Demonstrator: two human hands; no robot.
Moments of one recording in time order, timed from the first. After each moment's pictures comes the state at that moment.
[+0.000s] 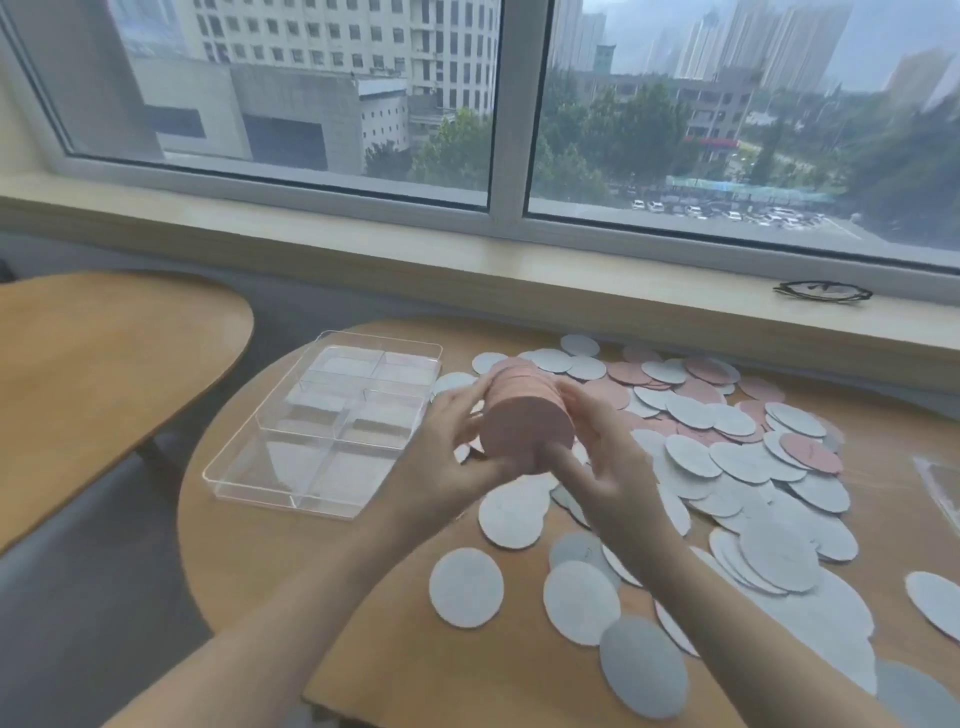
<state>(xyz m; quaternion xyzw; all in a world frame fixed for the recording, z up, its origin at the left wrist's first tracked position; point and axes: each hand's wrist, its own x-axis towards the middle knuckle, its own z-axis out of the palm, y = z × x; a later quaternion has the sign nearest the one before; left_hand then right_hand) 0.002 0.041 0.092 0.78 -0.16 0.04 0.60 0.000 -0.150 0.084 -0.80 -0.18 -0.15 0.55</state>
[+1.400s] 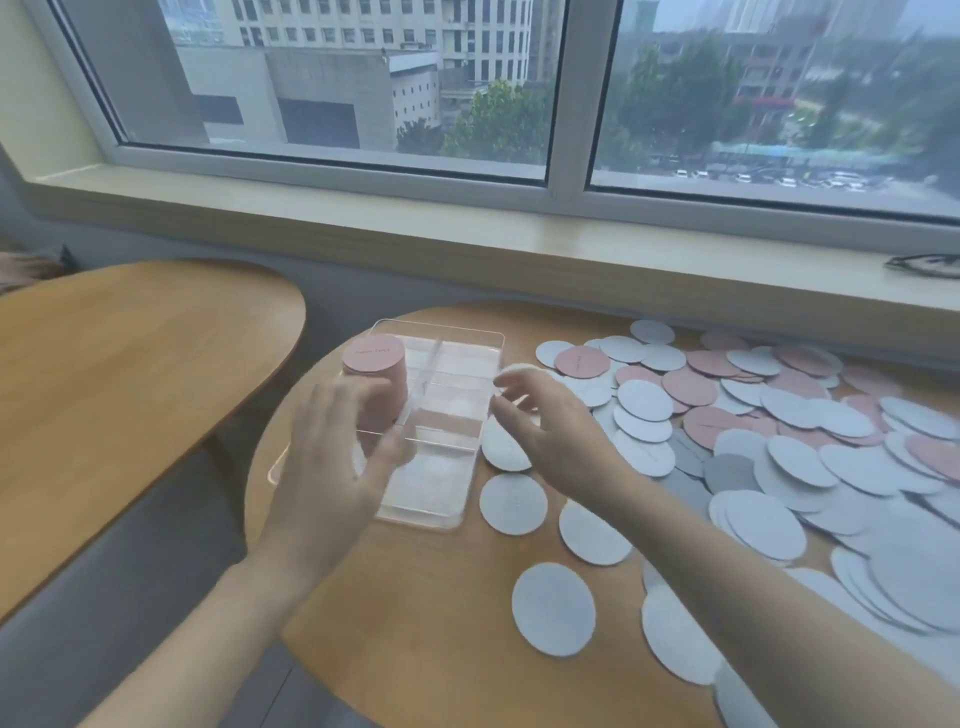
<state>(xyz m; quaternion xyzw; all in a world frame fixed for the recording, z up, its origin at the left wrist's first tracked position) 0.015 0.182 0.068 0.90 -0.06 0.23 0.37 0.087 -0.044 0.073 -0.89 -0.17 -0.04 0.41</state>
